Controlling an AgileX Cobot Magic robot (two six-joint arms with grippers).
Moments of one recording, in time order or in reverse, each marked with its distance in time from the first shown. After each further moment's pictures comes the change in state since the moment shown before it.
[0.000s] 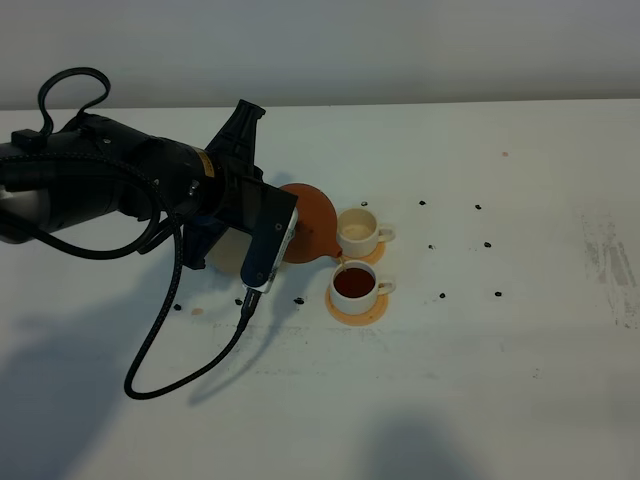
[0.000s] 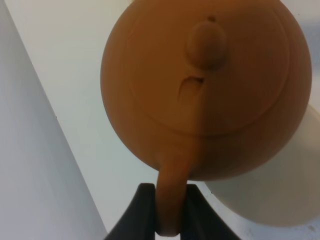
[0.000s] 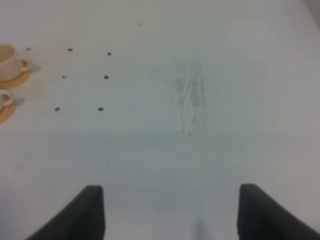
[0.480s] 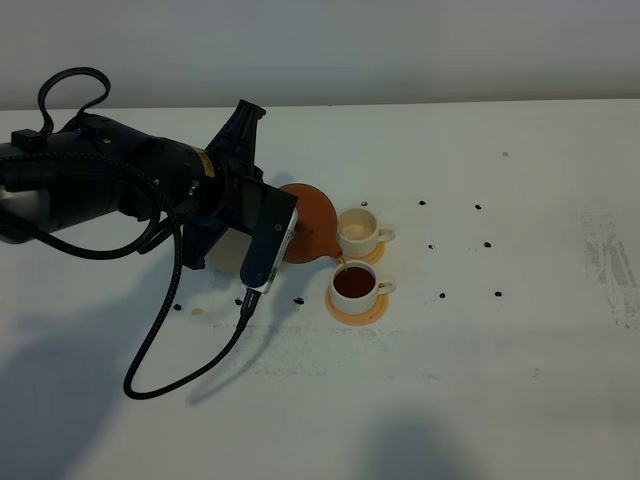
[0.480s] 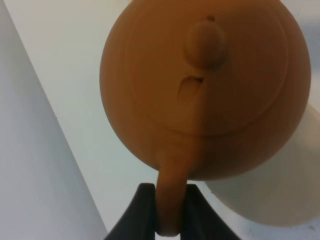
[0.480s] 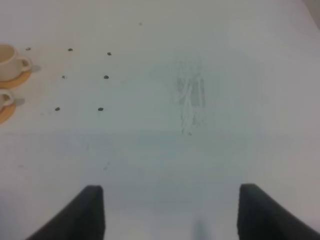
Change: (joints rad) left arm 0.000 0.000 0.000 -0.001 0.001 0.006; right arm 0.000 0.000 0.000 0.000 0.000 0.000
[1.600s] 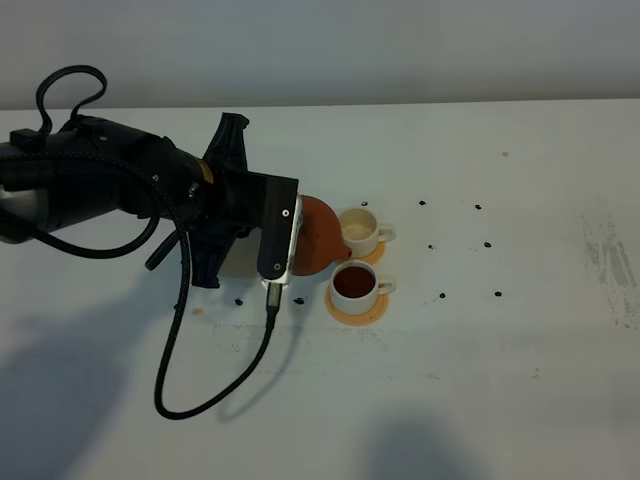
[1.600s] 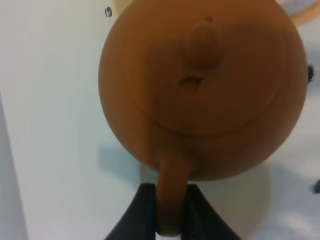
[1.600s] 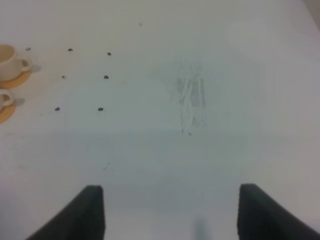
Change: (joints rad) left arm 0.000 -0.006 0.000 -0.099 0.099 -0.199; right arm 0.000 0.000 0.000 0.000 0.000 0.000
